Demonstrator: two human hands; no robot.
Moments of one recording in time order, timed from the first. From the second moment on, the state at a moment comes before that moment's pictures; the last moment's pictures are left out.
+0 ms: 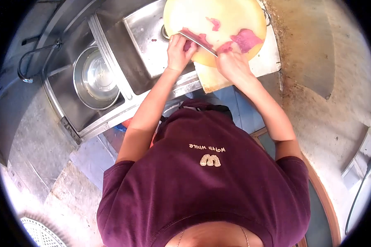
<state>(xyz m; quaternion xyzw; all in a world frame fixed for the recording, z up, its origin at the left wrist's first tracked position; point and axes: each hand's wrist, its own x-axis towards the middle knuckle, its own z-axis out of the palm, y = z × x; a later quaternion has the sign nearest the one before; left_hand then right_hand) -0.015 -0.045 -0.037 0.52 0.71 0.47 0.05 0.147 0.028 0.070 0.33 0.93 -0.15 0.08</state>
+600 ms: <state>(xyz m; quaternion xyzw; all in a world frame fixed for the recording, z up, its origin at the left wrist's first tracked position) -0.026 -0.045 -0.020 0.55 0.64 0.53 0.06 0.092 0.057 0.057 0.40 0.89 -0.16 0.17</state>
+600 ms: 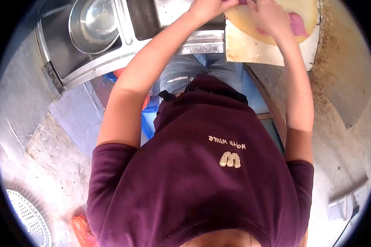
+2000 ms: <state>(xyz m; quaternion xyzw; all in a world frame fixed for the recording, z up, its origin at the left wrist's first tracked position) 0.018 -0.302 0.009 0.47 0.76 0.13 0.43 0.108 0.069 0.038 0.35 0.90 -0.25 0.00</state>
